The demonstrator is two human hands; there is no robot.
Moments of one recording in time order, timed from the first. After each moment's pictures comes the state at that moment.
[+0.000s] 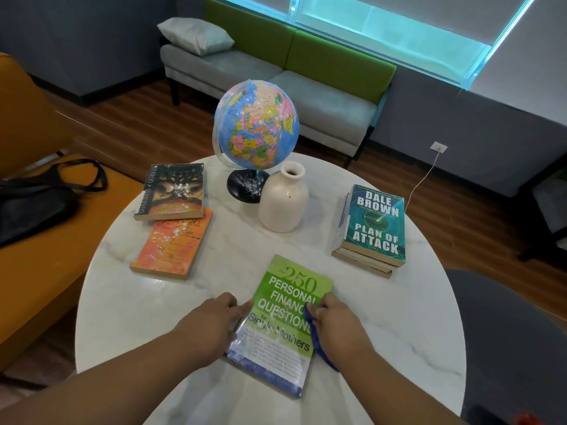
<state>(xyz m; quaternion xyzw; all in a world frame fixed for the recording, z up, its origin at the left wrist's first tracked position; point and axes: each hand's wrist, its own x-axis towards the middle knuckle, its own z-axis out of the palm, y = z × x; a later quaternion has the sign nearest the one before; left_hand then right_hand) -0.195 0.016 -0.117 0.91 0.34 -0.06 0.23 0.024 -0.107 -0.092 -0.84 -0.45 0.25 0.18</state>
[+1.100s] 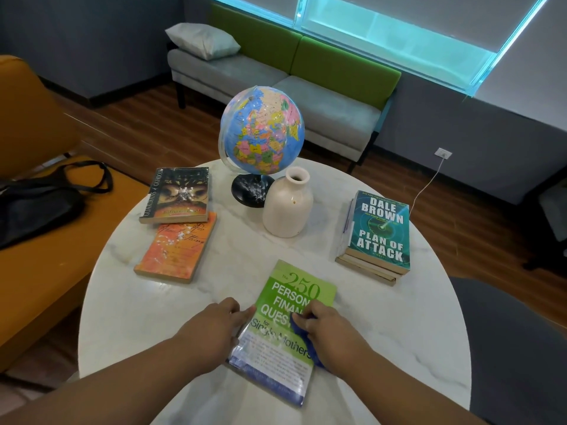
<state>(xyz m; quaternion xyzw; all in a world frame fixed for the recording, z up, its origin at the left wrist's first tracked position) -0.196 0.016 -0.116 0.91 0.34 -0.06 0.24 0.027 -0.101 -0.097 -0.73 -0.66 0.19 0.01</state>
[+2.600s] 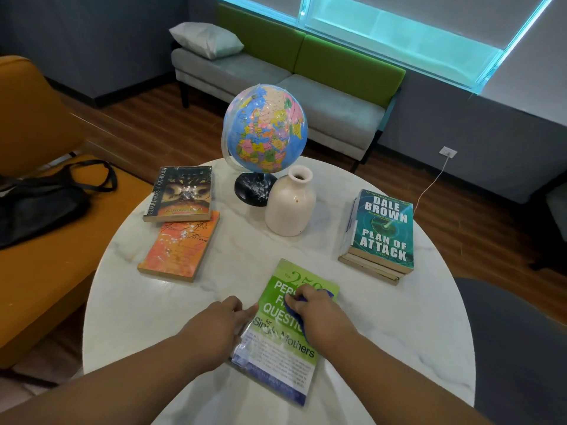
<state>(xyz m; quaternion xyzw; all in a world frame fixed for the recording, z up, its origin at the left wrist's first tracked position) -0.196 0.017 -0.117 0.91 0.34 -0.06 0.24 0.022 -0.069 -0.102 -0.72 -0.67 0.16 0.02</state>
